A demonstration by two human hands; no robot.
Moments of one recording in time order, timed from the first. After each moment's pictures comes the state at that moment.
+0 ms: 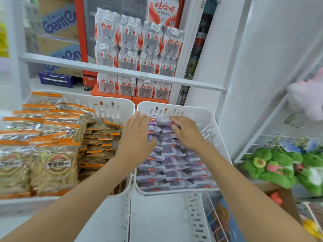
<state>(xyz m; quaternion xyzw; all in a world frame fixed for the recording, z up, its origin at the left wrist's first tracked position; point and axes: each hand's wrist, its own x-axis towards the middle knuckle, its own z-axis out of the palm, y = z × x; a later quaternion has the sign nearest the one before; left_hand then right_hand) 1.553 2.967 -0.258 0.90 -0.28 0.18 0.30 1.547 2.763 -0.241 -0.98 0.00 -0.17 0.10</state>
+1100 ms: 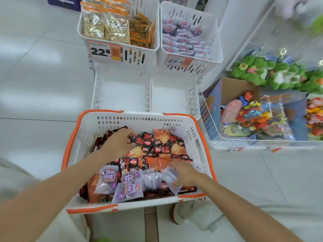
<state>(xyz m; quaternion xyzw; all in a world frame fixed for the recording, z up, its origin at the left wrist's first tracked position) 1.198 3.188 -0.424 0.89 -0.20 -0.18 0.36 1.073 2.925 -0.478 -0.94 0.02 0.31 0.11</state>
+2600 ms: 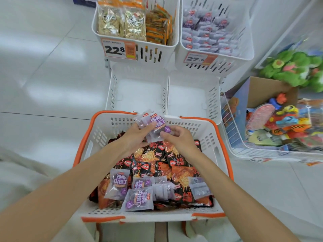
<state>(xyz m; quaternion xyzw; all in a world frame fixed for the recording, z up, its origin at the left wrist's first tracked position) 1.226 3.158 -0.407 0.63 0.02 -0.32 0.71 1.173 2.983 -0.410 -0.80 0.10 0.04 0.59</state>
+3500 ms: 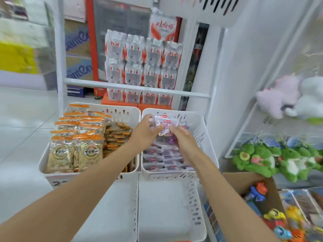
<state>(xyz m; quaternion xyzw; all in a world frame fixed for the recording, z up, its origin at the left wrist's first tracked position) 1.502 2.980 -0.196 0.76 -0.25 -0.02 0.59 1.436 2.840 -0.198 -0.72 0.08 -0.14 0.67</state>
